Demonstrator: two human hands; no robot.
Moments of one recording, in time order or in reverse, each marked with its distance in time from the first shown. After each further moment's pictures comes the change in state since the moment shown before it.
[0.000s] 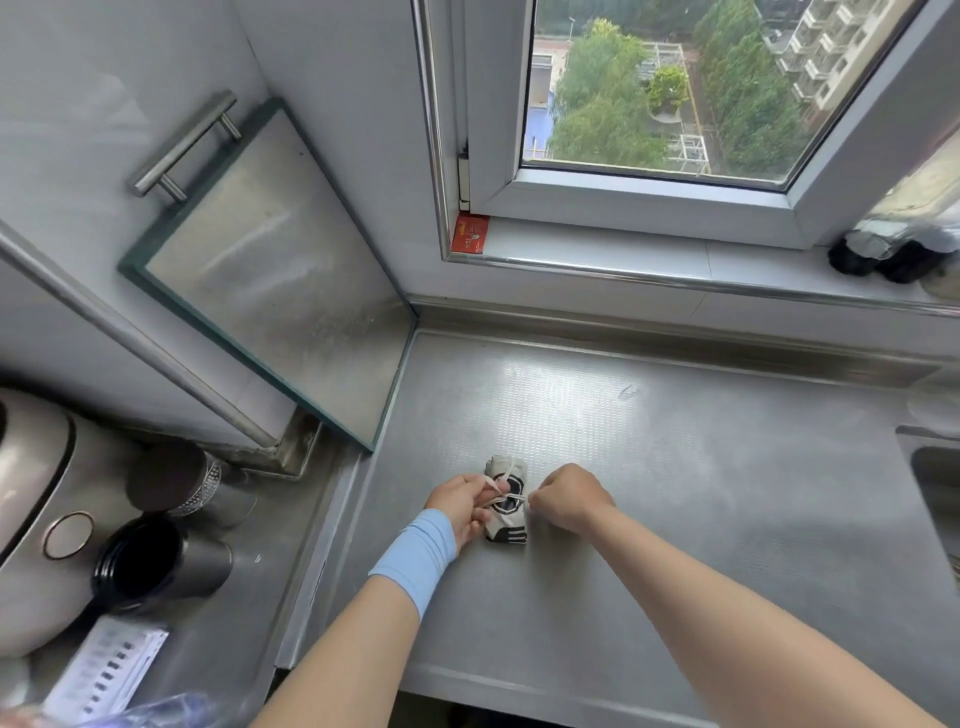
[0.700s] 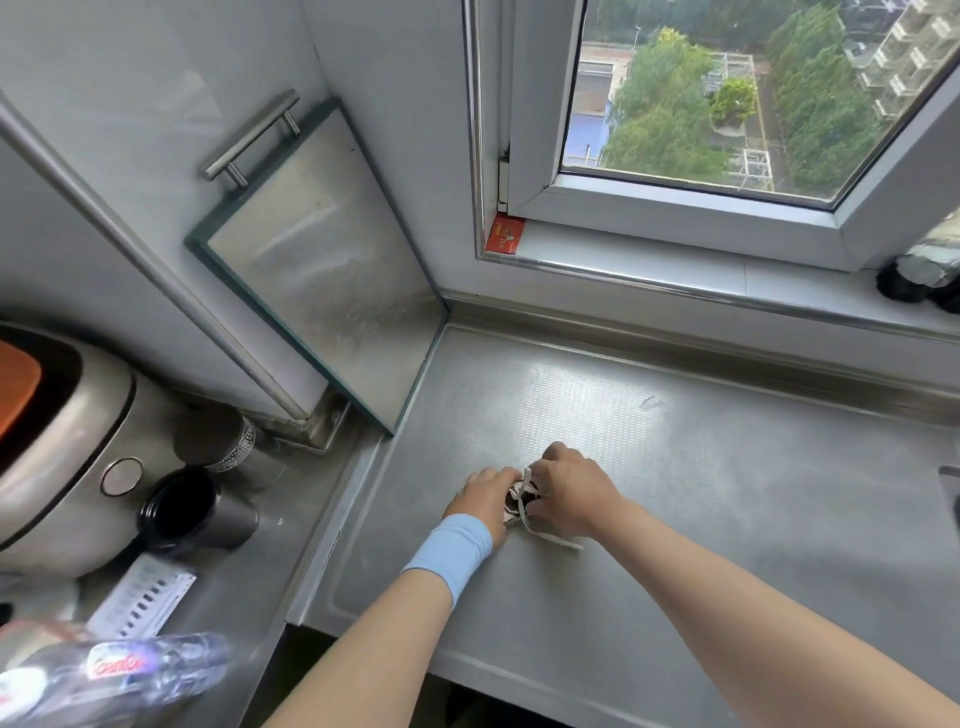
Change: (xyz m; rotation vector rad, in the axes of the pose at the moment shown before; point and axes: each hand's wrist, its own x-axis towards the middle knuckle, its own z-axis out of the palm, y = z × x) left_hand -0.010 -0.018 0.008 1.314 0.088 0.490; right_hand 0.011 0.005 -0.006 -0.474 0.092 -0.607
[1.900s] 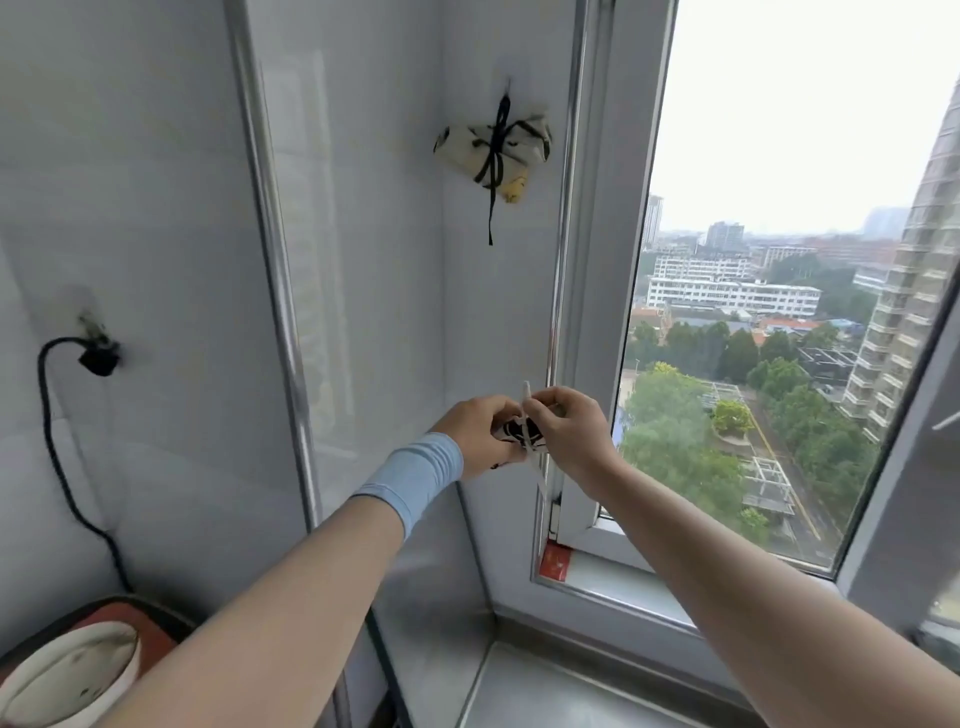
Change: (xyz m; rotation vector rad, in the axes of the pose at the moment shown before) left_hand -0.094 0.110 -0.463 -0.121 0.652 0.392; right_hand 0.011 -0.191 -0.424 0.870 0.851 -0.296
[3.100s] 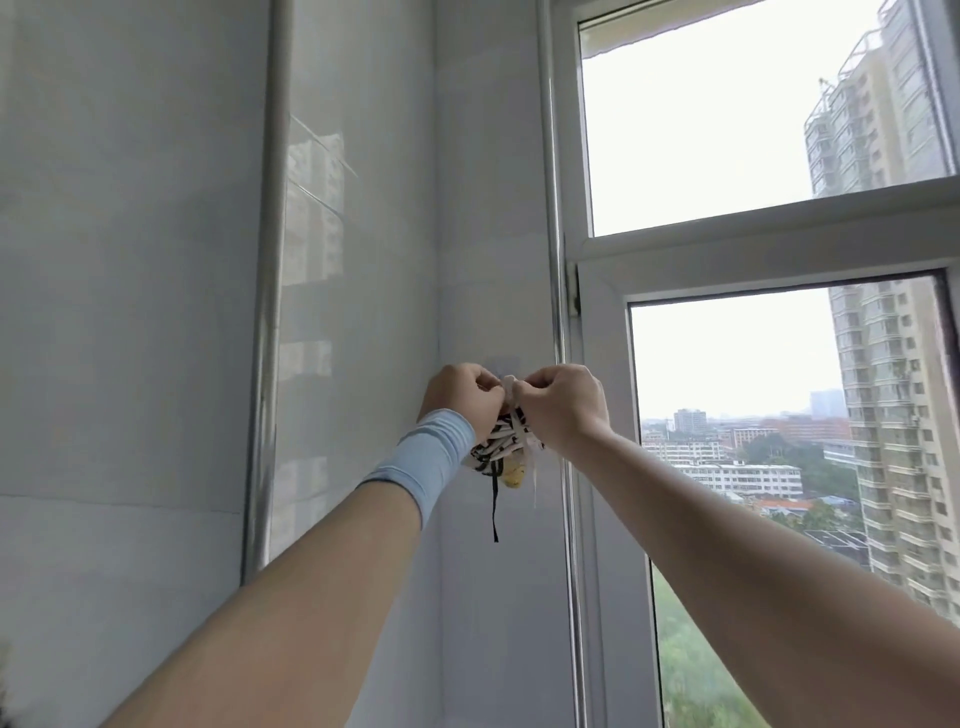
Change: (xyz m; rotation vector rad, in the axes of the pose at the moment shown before) left_hand 0.160 0.152 -0.240 -0.019 0.707 0.174; right_hand 0.182 -0.270 -0.048 -0.177 0.378 -0.337
